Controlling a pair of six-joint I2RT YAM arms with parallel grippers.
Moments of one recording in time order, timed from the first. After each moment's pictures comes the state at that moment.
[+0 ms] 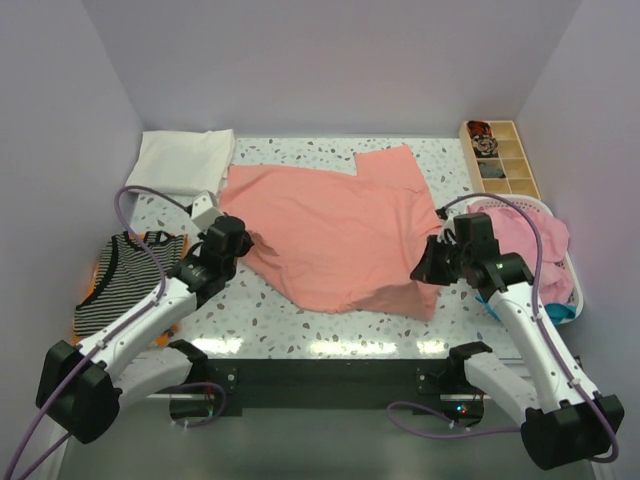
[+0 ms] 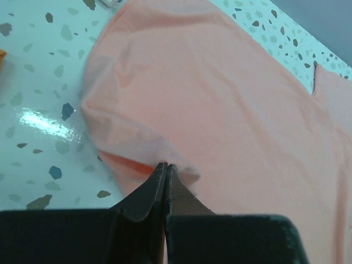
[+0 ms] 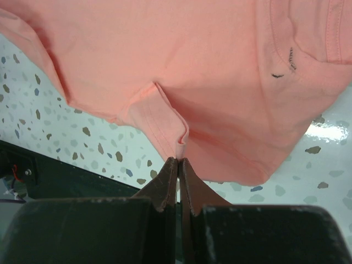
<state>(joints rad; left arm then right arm) -0.52 1.04 0.63 -0.16 -0.59 -0.86 0.22 0.91 0.85 -0.85 -0.25 0.37</state>
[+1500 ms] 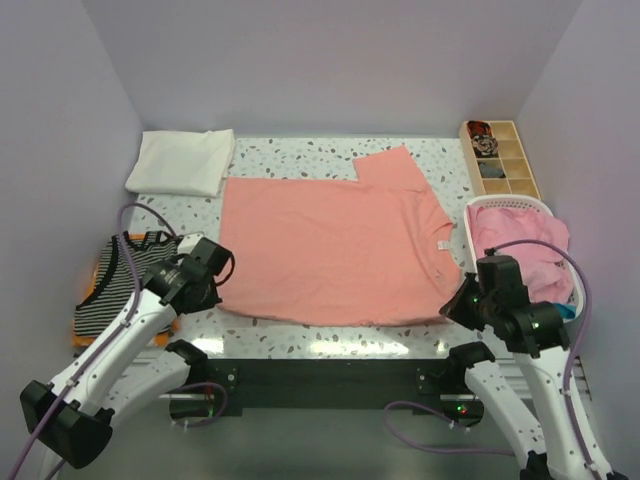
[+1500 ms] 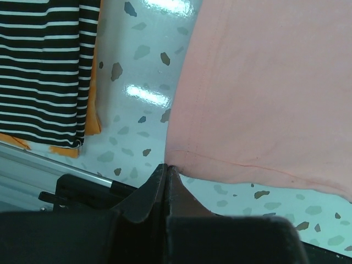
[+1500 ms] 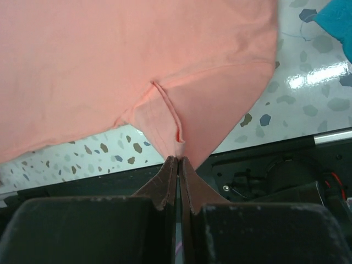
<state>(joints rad) -0.50 0.86 0.79 -1.19 -0.44 -0.74 0.23 0.53 0.88 -1.30 0.02 0.73</state>
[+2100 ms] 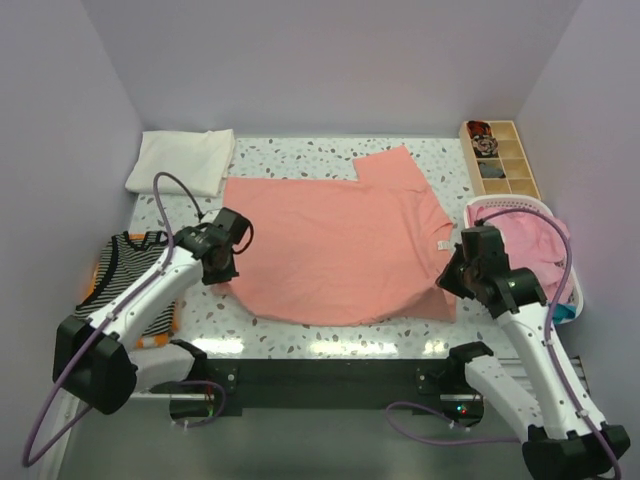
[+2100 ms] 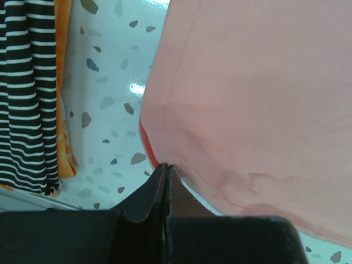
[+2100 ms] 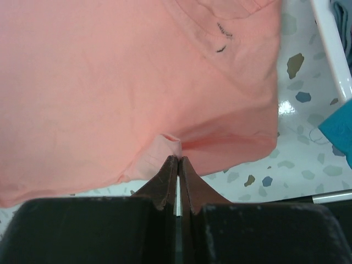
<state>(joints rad) -0.46 1.17 0.90 -1.02 -0.42 -0.67 0.23 0.77 0.85 -1.02 0.12 0.68</state>
